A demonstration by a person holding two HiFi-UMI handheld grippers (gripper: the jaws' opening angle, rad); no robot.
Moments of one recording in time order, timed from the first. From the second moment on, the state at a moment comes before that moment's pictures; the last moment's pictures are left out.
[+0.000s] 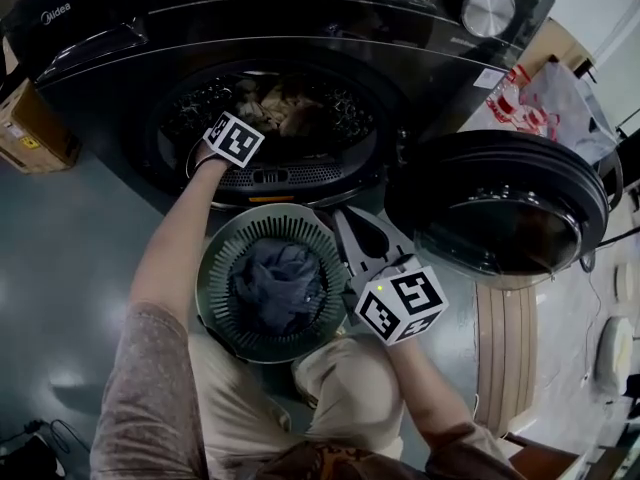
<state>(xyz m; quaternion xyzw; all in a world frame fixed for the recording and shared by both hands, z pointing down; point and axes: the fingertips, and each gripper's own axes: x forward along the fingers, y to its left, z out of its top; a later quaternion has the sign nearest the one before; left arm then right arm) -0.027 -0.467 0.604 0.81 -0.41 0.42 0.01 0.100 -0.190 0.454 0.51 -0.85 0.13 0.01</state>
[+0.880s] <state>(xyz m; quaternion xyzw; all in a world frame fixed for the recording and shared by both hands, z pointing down) -0.029 -0.460 0.606 0.82 -0.38 0.43 0.02 0.096 -0.197 0.451 0.50 -0.86 0.13 0.01</state>
